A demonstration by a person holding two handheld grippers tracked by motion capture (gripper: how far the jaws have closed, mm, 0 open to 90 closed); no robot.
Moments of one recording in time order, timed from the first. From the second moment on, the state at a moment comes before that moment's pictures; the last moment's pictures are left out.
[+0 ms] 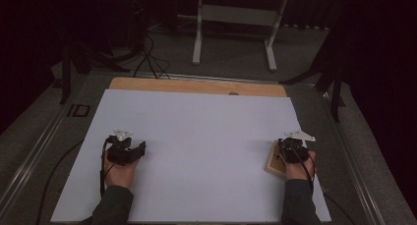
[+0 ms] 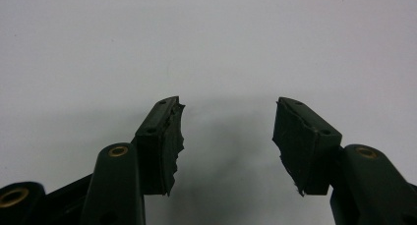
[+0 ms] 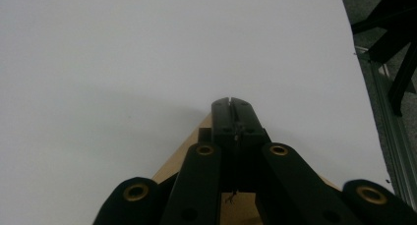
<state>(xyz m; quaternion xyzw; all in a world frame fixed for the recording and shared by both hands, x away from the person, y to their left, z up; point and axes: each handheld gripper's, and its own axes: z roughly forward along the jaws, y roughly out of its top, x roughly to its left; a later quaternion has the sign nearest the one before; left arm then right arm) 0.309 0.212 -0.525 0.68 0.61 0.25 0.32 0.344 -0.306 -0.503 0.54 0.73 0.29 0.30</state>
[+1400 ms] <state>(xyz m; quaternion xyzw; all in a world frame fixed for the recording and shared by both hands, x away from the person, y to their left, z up) 0.309 0.212 -0.526 0.68 0.61 0.25 0.32 0.350 -0.280 -0.509 0.53 0.75 0.30 0.27</state>
